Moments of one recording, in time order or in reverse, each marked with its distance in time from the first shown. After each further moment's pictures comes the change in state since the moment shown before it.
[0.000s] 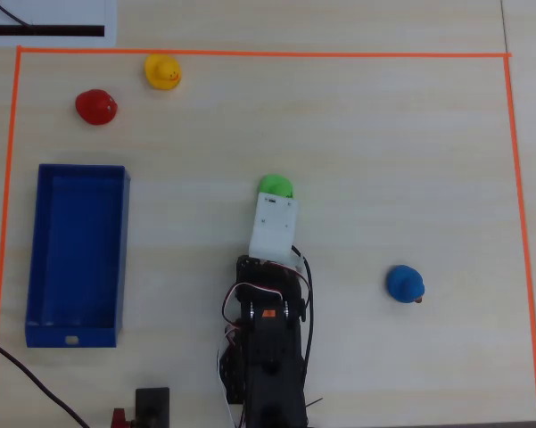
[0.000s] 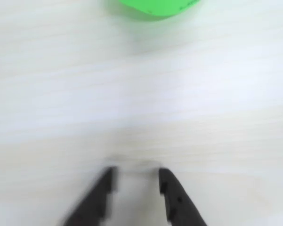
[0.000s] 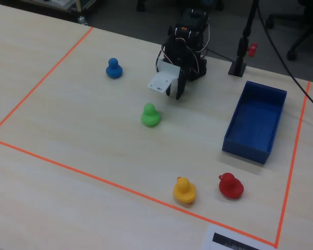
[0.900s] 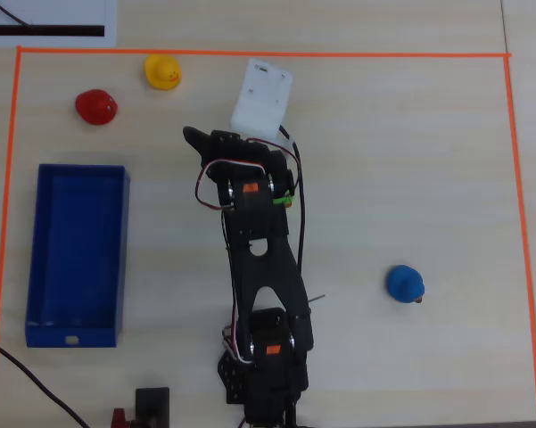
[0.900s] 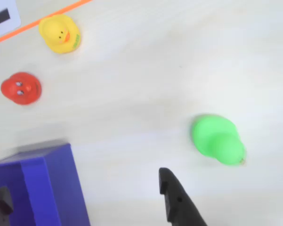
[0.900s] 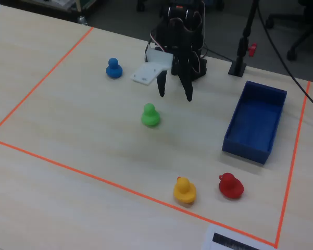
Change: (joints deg) arm -7.6 -78.7 -78.9 -7.6 13.9
